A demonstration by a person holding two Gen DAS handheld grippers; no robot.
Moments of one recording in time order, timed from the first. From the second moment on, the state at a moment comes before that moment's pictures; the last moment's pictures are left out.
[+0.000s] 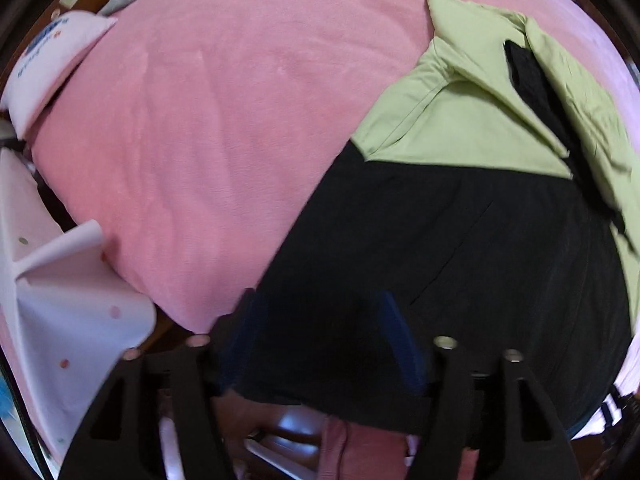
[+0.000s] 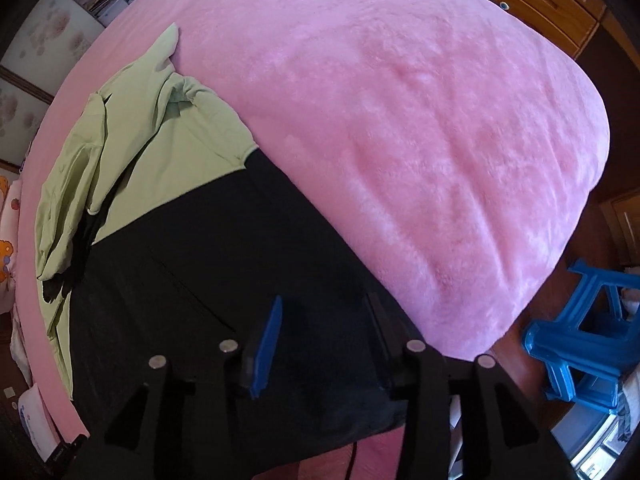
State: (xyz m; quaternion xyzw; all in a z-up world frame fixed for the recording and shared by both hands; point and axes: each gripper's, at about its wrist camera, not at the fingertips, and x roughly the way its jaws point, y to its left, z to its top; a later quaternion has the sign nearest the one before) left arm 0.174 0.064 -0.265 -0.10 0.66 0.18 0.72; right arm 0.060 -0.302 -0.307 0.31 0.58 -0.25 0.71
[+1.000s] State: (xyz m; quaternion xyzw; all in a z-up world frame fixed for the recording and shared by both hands) left arm 0.097 0.119 -0.332 -0.14 0.72 0.11 0.67; right arm -0.032 -0.303 -0.341 0.33 0.58 -0.26 0.70
